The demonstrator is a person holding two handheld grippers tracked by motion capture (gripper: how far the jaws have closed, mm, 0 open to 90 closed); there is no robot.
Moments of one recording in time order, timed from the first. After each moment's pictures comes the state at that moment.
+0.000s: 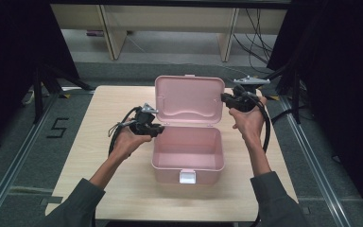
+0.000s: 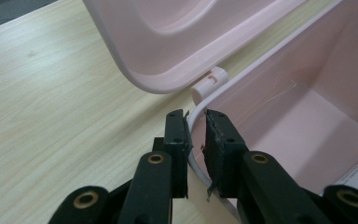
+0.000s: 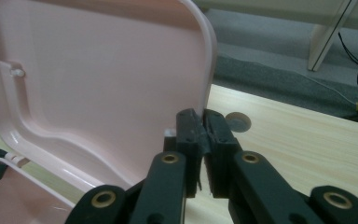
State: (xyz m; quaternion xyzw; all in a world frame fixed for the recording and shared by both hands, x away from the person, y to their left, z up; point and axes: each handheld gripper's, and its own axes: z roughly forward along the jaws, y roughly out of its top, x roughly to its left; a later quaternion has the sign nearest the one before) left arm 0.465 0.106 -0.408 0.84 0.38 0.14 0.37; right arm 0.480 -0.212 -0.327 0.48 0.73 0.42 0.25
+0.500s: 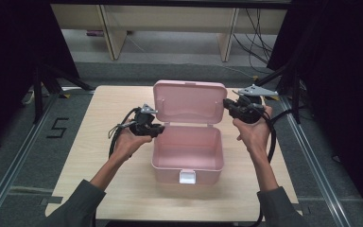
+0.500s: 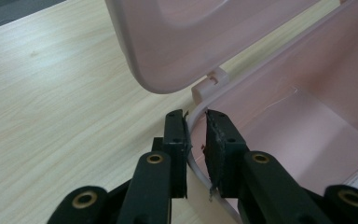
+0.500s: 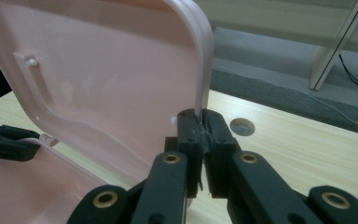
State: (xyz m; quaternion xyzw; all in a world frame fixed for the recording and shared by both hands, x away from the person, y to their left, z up) left arm 0.463 0.107 -0.410 0.83 0.39 0.14 0.38; right arm 0.443 -0.217 -0.328 0.45 0.73 0.45 0.26
